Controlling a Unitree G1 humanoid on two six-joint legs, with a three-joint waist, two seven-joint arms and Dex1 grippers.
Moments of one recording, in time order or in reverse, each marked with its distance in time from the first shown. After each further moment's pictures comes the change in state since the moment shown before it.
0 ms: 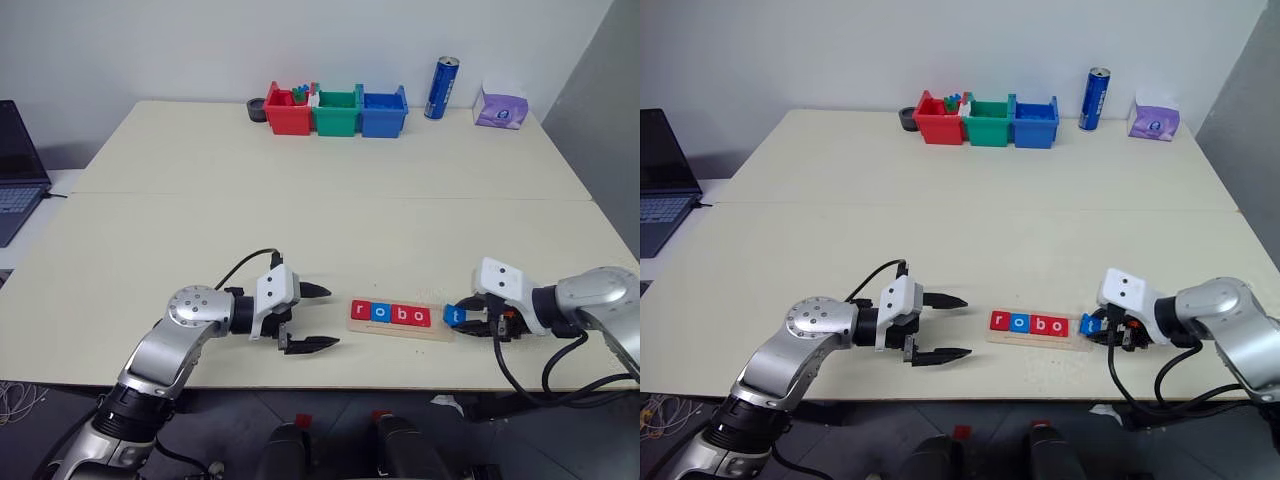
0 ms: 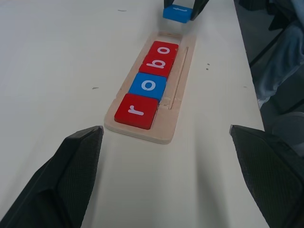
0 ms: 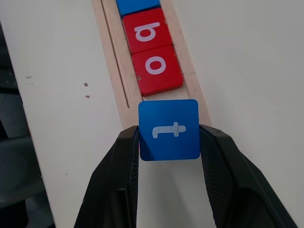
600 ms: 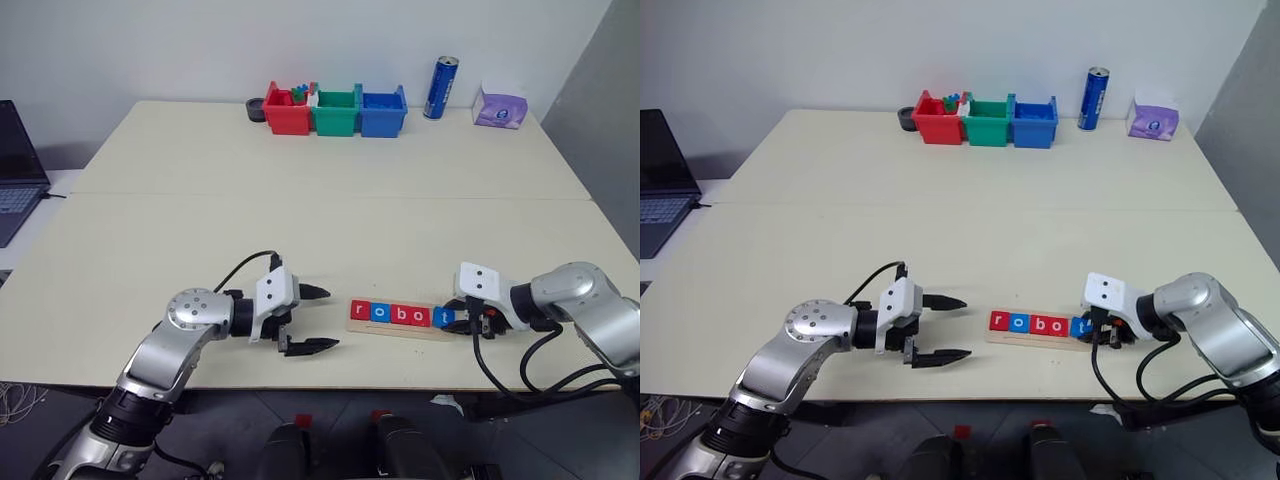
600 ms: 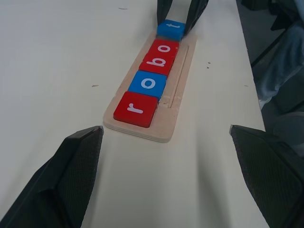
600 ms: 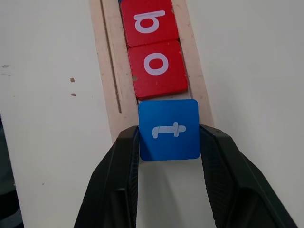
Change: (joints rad) left arm 0.025 0.003 0.001 -0.012 0.000 -0.003 0.021; right arm -0.109 0.039 0.134 0.105 -0.096 -0.054 0.032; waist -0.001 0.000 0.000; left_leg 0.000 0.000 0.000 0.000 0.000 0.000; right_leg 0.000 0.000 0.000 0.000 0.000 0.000
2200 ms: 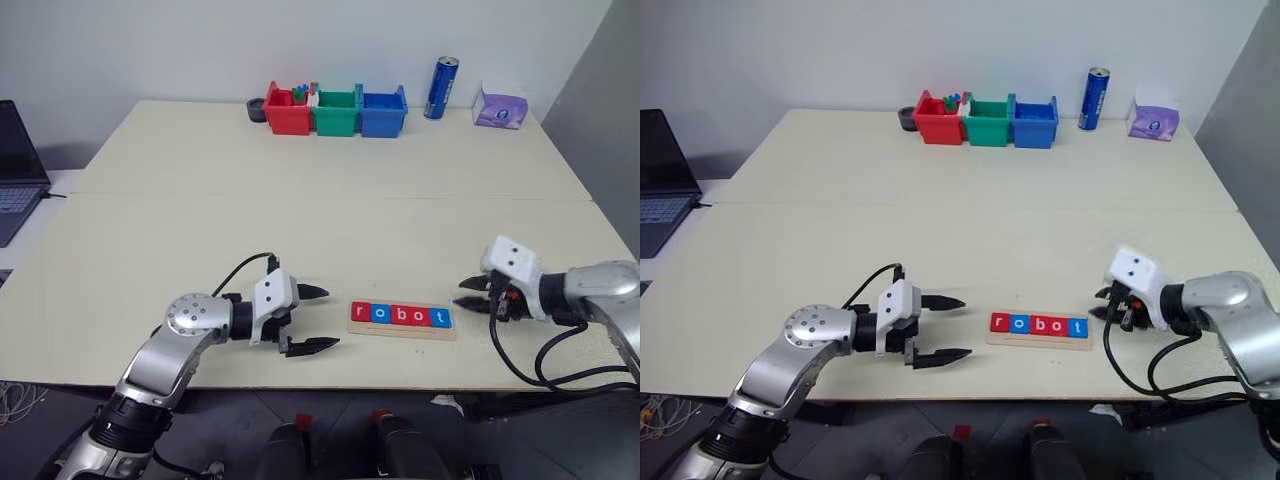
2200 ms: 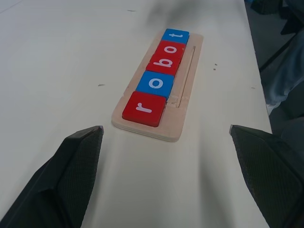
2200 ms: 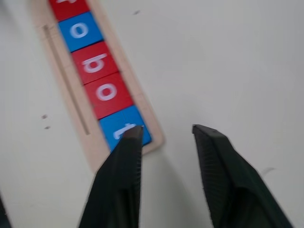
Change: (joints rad) left arm 0.028 -0.005 0.007 -0.010 -0.011 -0.018 0.049; right arm 0.144 0.111 -0.378 -0.159 0.090 0.206 -0.192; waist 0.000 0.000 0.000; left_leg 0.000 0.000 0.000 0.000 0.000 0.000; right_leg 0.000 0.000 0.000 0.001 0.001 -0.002
